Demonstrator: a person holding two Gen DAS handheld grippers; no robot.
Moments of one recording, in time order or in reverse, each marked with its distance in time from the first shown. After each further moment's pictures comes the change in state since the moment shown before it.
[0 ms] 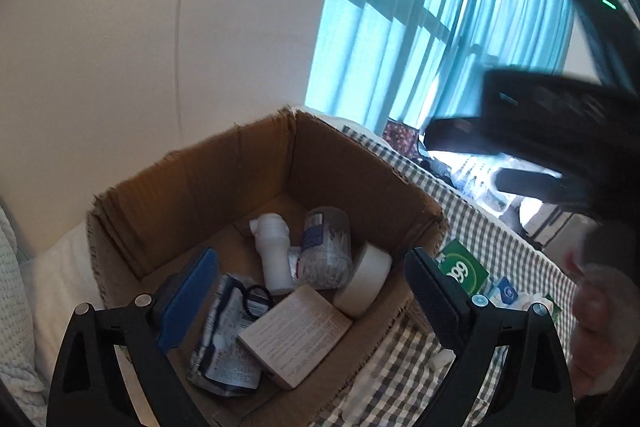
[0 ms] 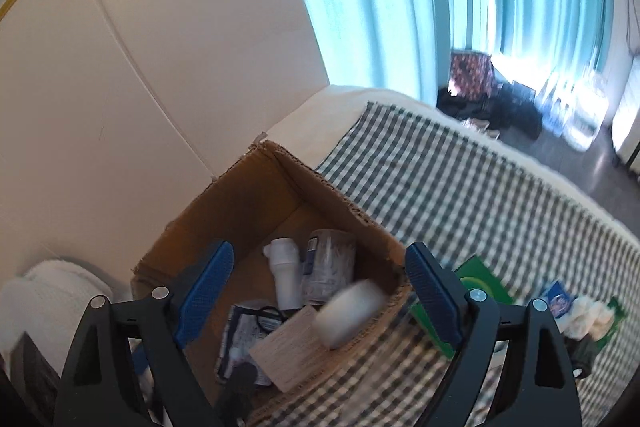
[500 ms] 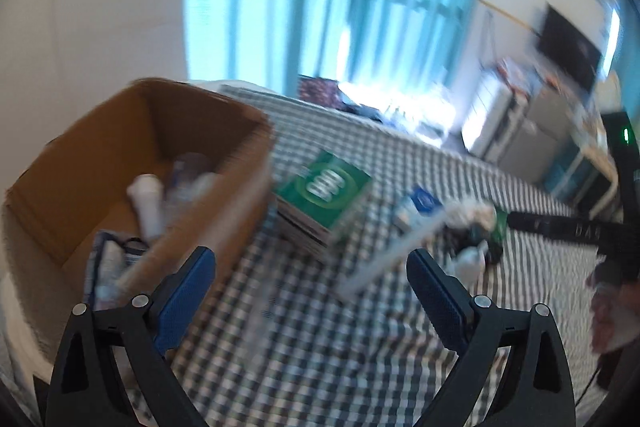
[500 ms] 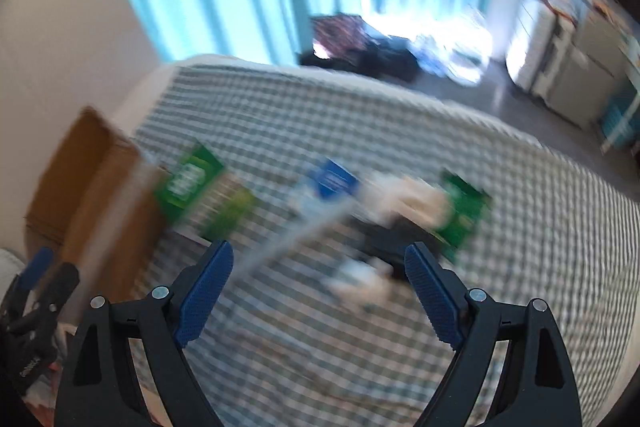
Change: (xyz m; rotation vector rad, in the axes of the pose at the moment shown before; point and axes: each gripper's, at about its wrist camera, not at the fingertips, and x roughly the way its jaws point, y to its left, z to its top) left arm -0.010 -0.131 -0.077 0.301 0.093 -0.173; right arm -0.085 -0.232 -0.142 0.271 0.092 -0.298
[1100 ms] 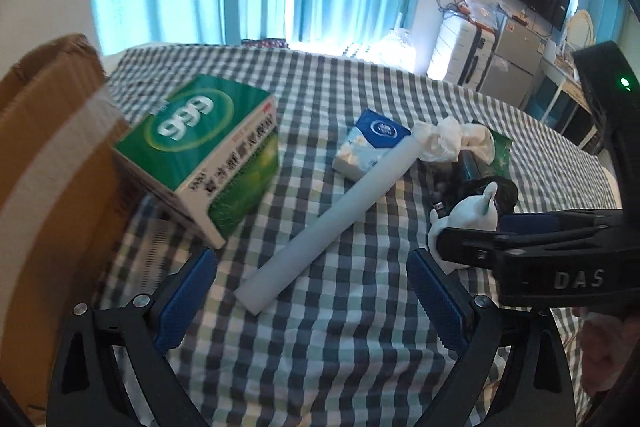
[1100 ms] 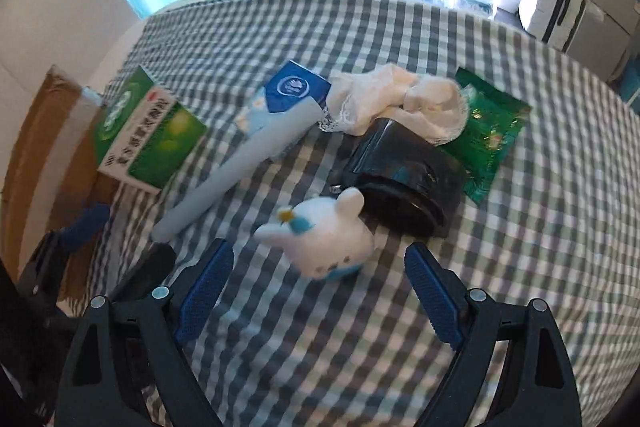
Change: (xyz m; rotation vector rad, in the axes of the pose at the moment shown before) left arm 0.114 -0.065 -0.032 0.124 0.119 -0.111; right arm 0.090 -0.011 -0.035 0.036 0.135 0.078
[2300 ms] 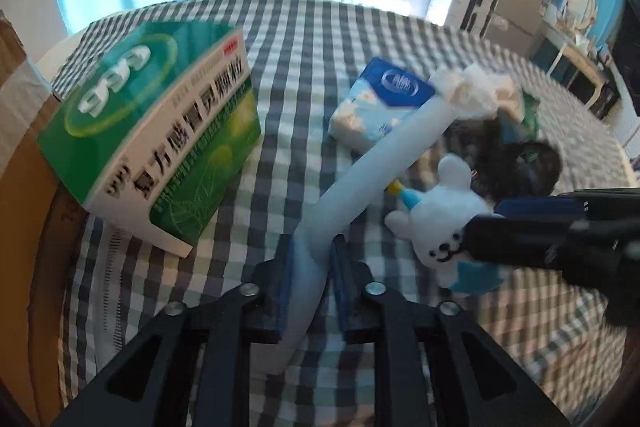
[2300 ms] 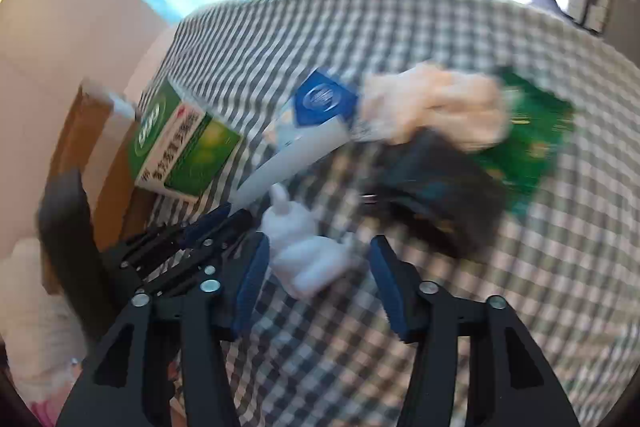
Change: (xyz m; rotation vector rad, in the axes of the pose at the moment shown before) left arm 0.058 -0.004 0.006 0.053 0.151 0.001; right arm 0.003 -0.013 0.013 0.024 0.057 0.204
